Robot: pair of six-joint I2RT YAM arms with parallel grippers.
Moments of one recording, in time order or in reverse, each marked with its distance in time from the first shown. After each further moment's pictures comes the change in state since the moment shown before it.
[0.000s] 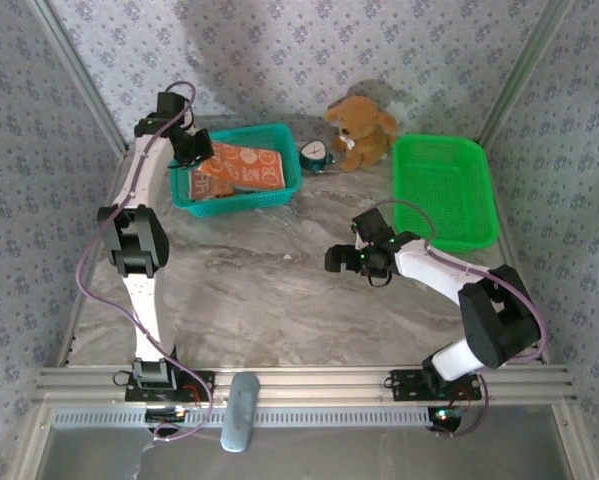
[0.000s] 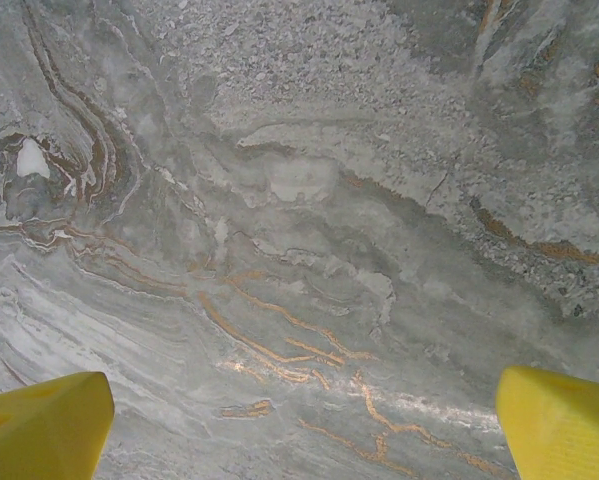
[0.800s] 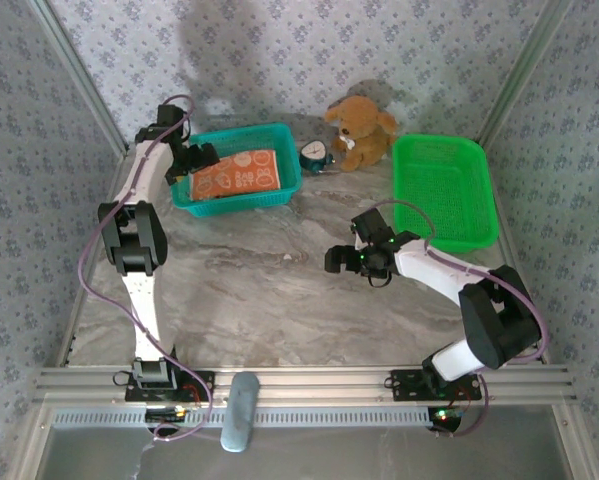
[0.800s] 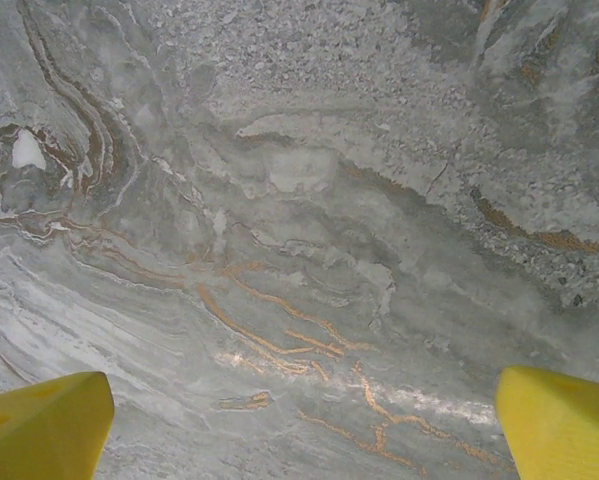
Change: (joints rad) left arm 0.018 0.014 -0.095 0.015 -0.146 0.008; right arm 0.006 -0.005 0.009 -0.022 0.005 0.000
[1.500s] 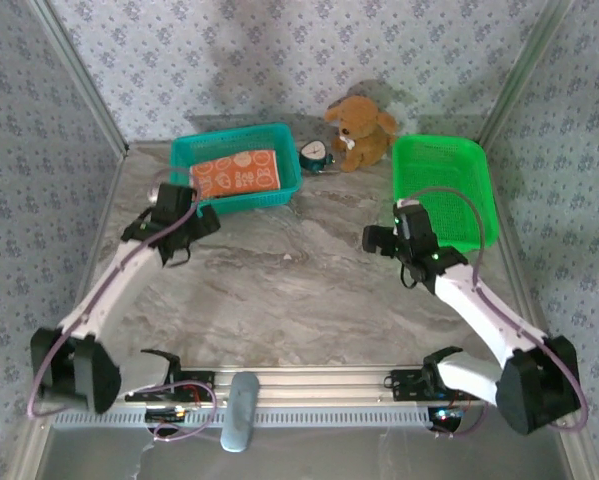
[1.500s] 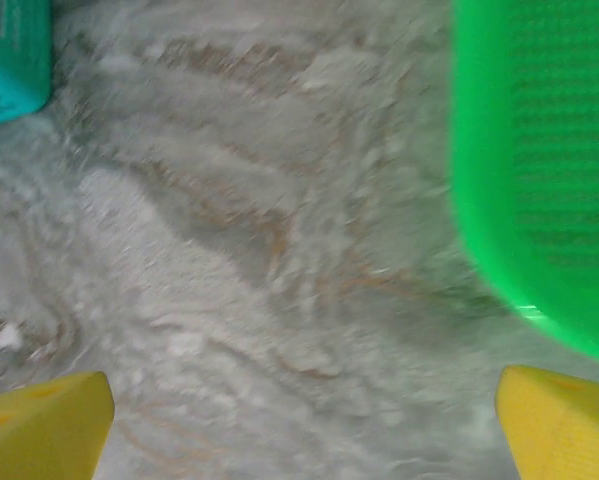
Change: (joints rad) left arm -0.228 -1.050 -1.171 0.283 -0.346 -0.176; right arm -0.143 -0.398 -0.135 0.109 0.352 -0.205
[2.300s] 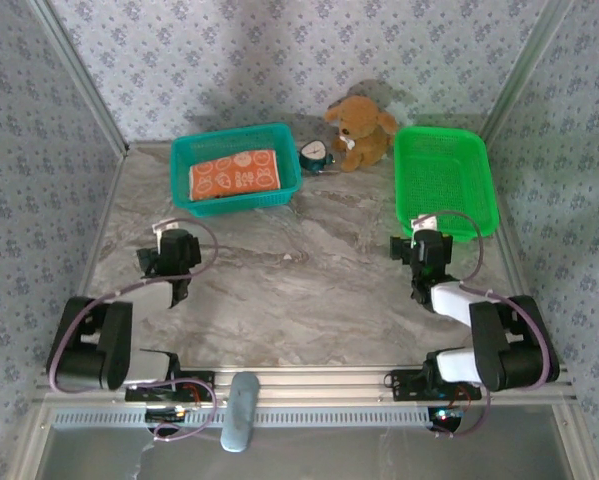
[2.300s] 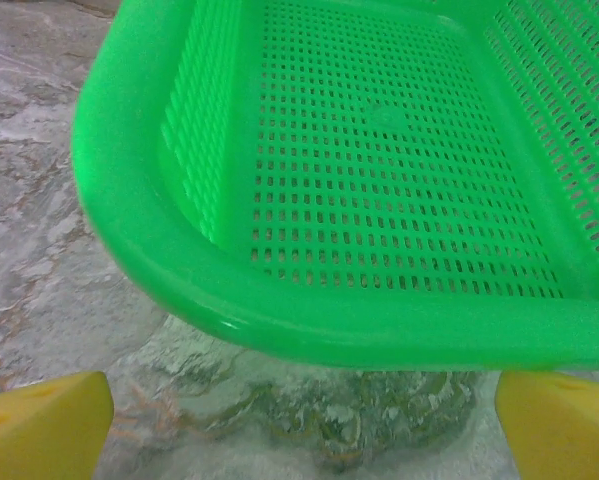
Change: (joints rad) left arm 0.115 0.202 -0.519 0.977 -0.231 0.479; right arm -0.239 0.255 -0.363 0.838 0.097 -0.362
